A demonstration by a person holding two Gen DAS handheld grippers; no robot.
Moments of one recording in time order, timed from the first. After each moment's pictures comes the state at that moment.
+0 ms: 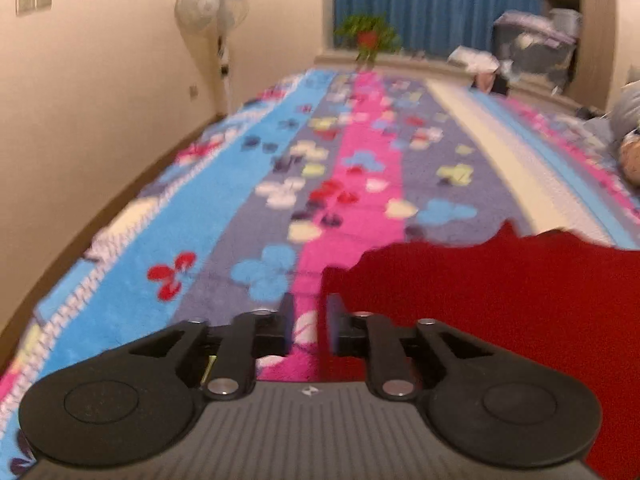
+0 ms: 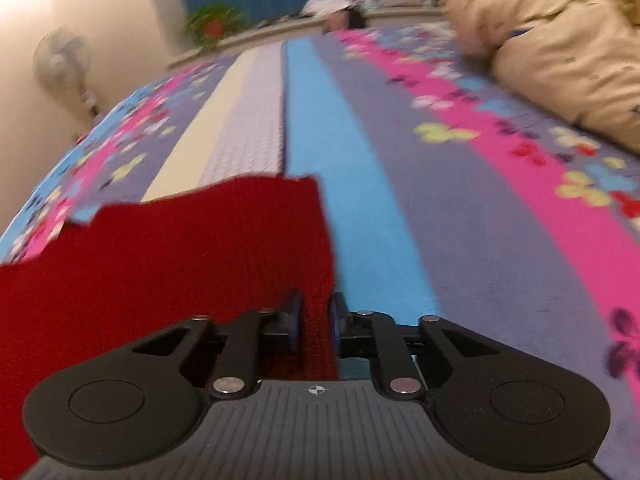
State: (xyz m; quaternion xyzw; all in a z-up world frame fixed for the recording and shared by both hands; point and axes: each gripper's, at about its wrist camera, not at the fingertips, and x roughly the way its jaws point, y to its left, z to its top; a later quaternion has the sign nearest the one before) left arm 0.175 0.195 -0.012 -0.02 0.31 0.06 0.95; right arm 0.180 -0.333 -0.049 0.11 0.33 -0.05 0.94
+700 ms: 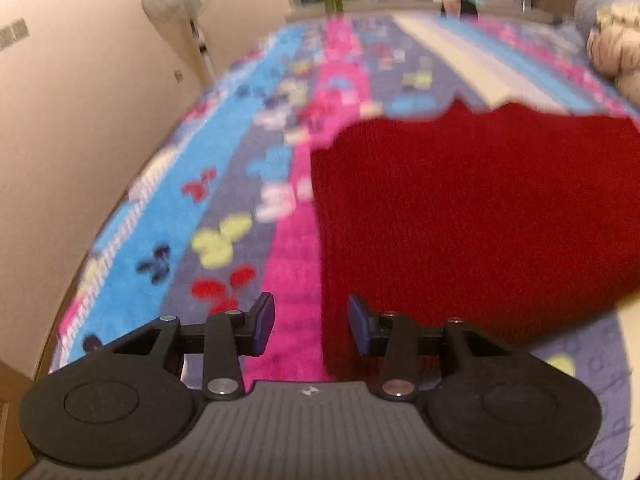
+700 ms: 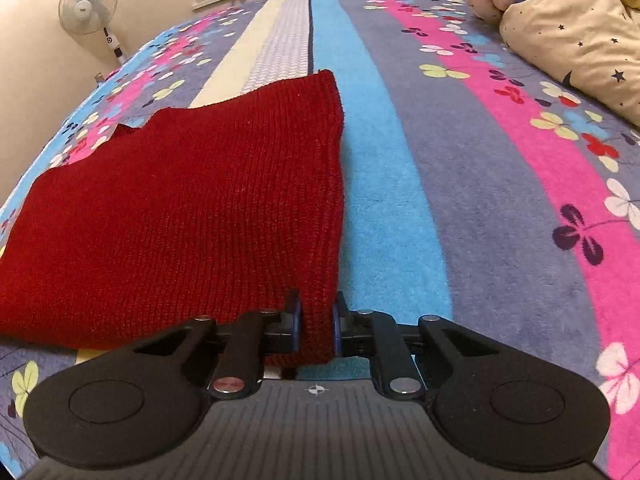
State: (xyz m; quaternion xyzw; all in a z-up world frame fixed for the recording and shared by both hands) left arm 0.064 0.165 -0.041 0.08 0.41 0.06 0.91; right arm 0.092 -0.324 -0.059 0.09 0.44 0.01 0.89
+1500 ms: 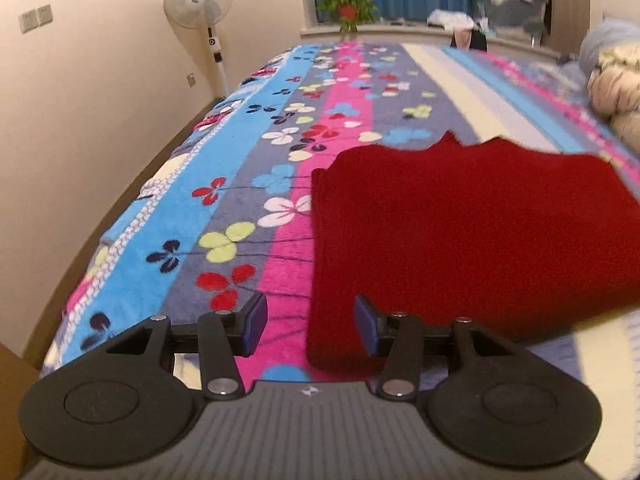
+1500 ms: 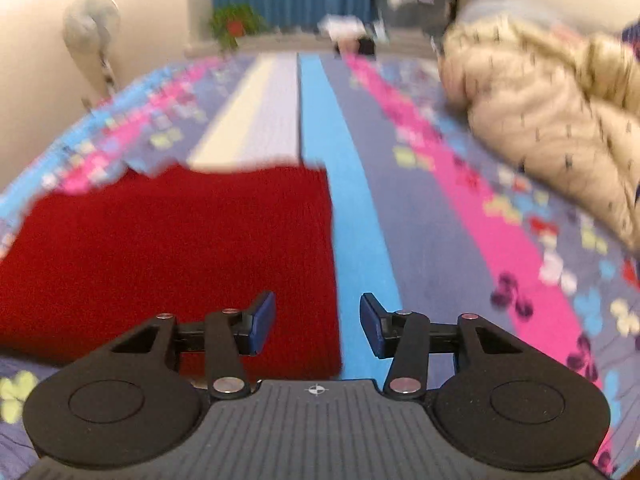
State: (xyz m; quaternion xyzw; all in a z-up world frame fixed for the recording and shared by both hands) left arm 0.021 0.155 0.002 0.02 0.36 0.07 0.93; right arm 0.021 -0.279 0.016 0.00 0.31 -0.02 0.95
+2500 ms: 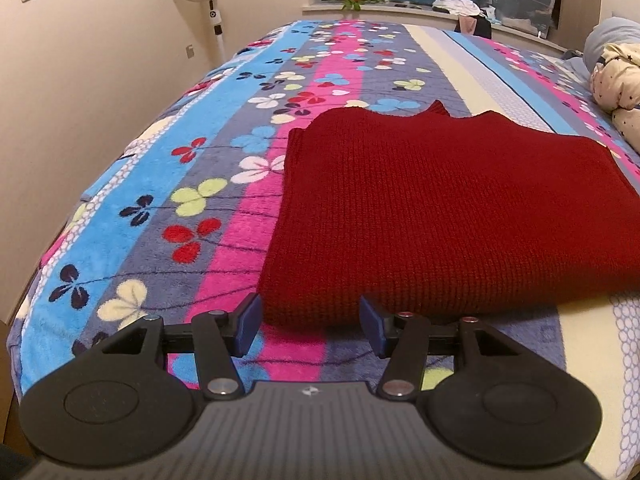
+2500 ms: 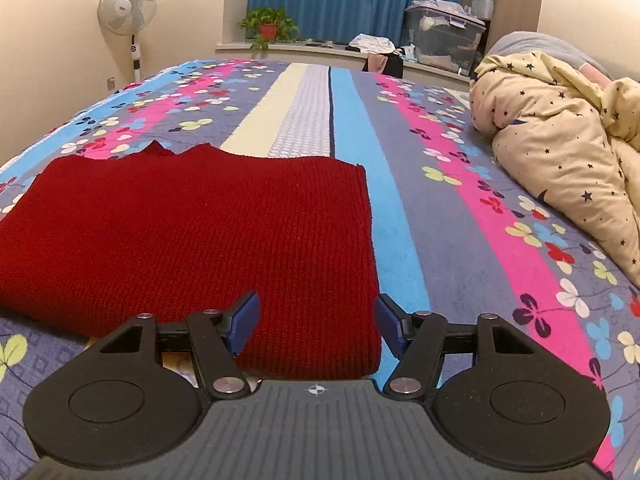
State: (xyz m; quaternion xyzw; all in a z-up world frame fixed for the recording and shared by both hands) left arm 0.022 0.131 -0.029 0.00 0.40 0.07 0.92; right arm 0.033 -0.247 -0.025 -0.05 0.33 -0.02 0.94
